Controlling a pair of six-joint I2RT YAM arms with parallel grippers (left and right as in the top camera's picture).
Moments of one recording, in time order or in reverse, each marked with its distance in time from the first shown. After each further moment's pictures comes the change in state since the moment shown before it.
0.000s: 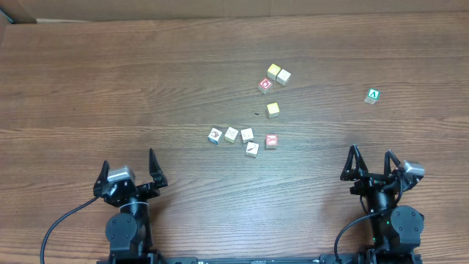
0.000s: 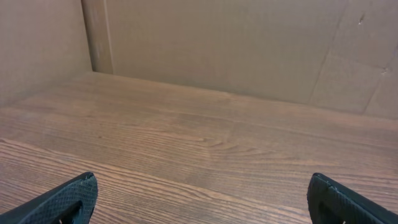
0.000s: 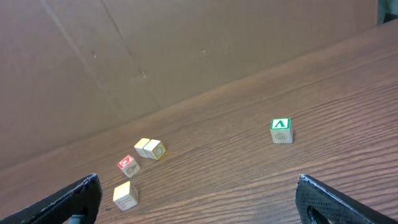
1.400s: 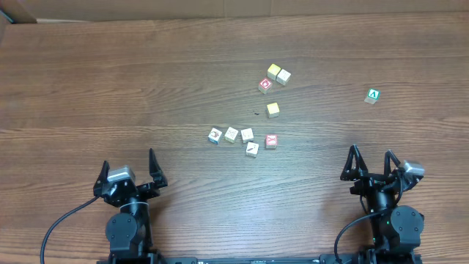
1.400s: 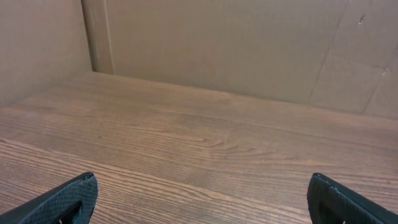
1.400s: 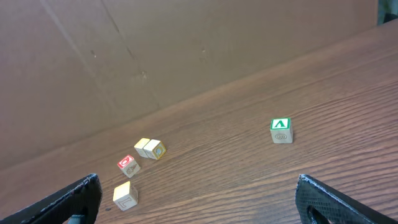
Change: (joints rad) left arm 0.000 0.000 0.000 0.000 0.000 0.000; right arm 0.000 0.000 0.000 0.000 0.000 0.000
